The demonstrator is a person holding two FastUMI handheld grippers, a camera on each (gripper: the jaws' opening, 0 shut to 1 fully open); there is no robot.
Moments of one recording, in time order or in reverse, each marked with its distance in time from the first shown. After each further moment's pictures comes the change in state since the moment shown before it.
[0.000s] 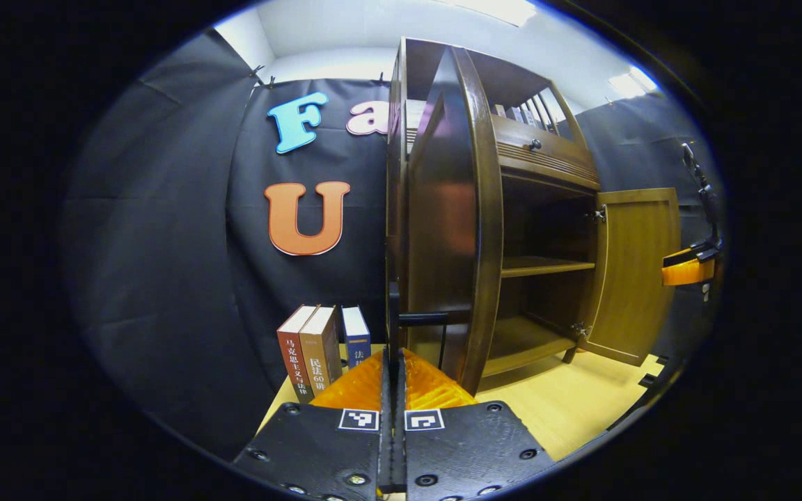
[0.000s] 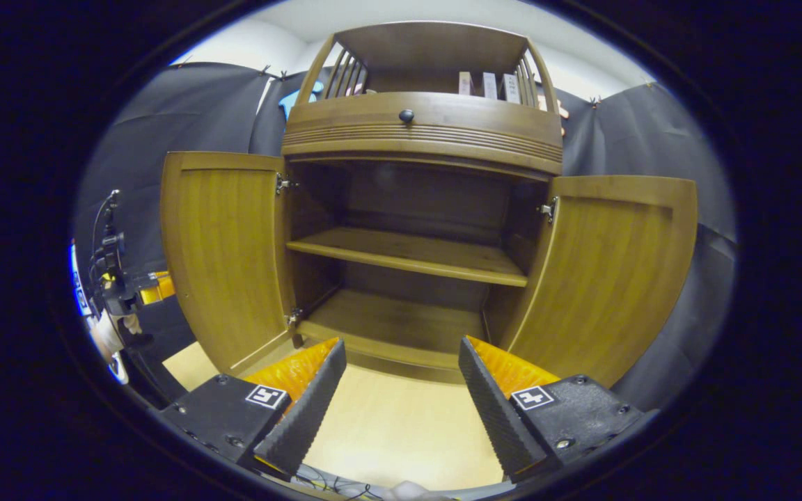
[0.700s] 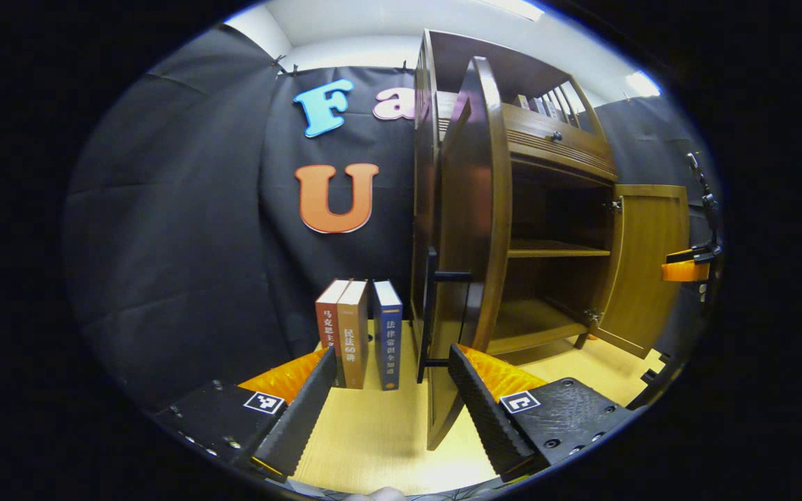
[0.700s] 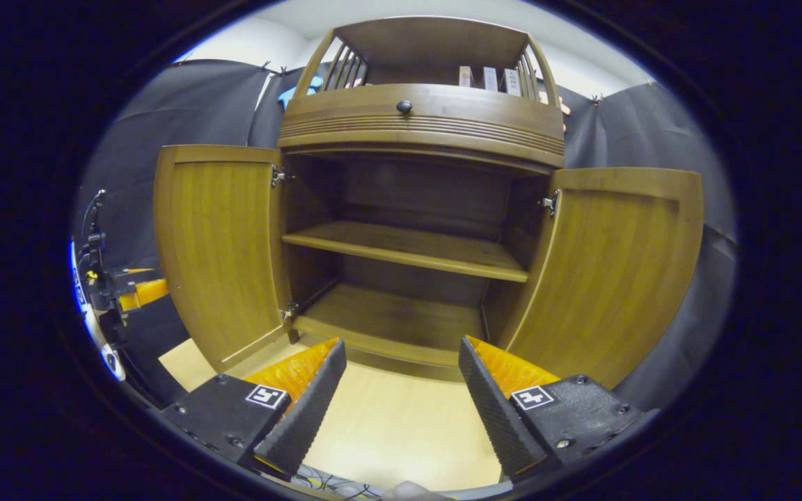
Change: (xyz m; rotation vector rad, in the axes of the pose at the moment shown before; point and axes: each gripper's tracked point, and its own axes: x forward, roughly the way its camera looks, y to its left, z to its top) left arm -0.058 0.026 -0.012 -0.018 0.077 0.159; right arm 0.009 -0.009 -0.004 -0.011 0.008 -0.007
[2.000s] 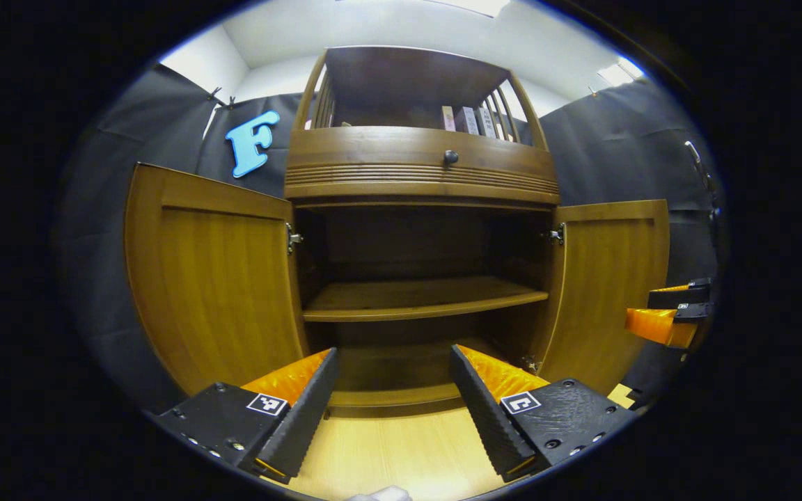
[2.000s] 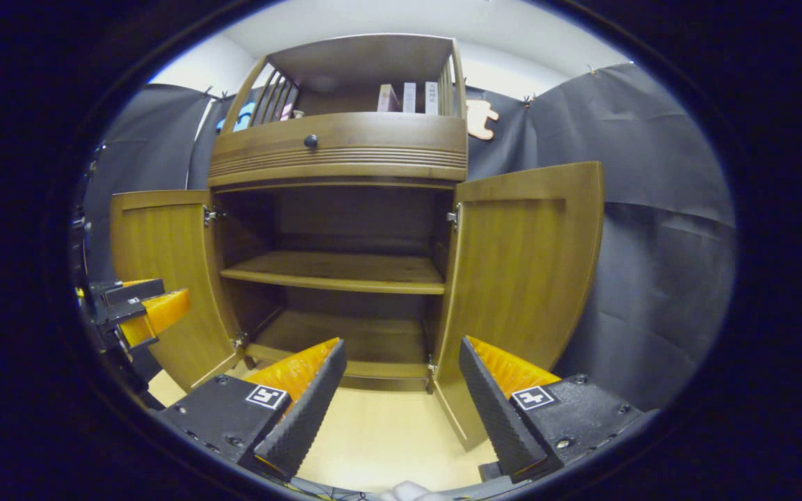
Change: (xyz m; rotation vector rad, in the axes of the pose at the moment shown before) left arm 0.039 -0.235 0.084 0.038 -0.081 -0.147; right arm -0.035 -0.090 0.015 0.135 -0.080 -0.220
